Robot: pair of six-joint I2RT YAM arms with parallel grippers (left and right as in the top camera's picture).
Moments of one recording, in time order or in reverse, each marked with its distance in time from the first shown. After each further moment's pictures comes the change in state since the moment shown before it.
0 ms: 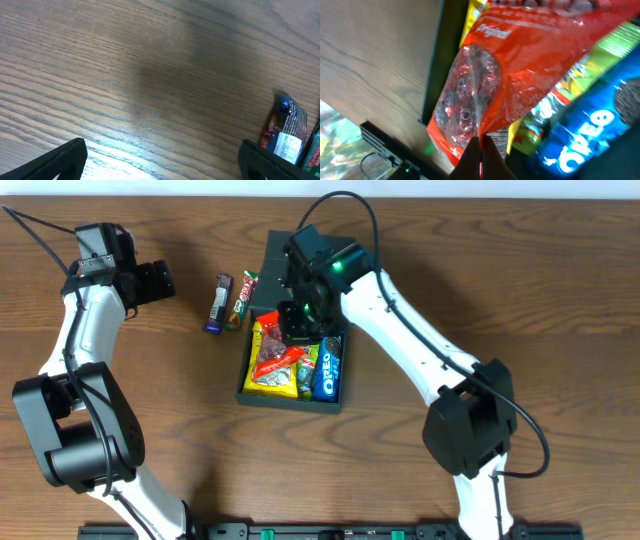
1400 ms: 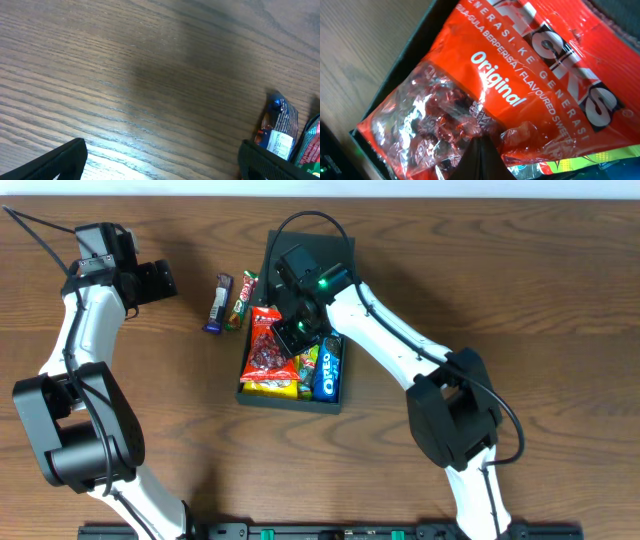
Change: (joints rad) left arm 0.000 0.000 0.000 0.000 0.026 0.000; right arm 0.016 0.070 -0.111 0.180 0.023 -0.386
